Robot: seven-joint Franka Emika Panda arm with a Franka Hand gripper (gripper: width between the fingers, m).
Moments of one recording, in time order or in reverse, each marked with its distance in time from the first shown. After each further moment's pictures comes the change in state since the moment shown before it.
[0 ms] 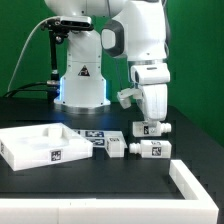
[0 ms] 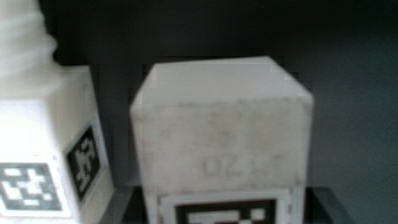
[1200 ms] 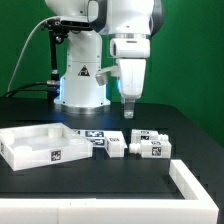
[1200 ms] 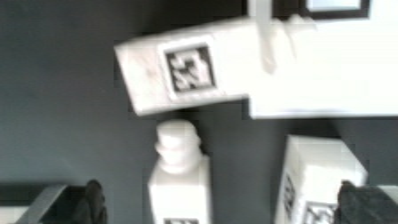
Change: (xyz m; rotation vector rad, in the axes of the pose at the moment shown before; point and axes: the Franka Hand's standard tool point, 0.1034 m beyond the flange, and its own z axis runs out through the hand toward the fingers) arm -0.075 0.057 -0.065 -0.010 -0.123 -0.020
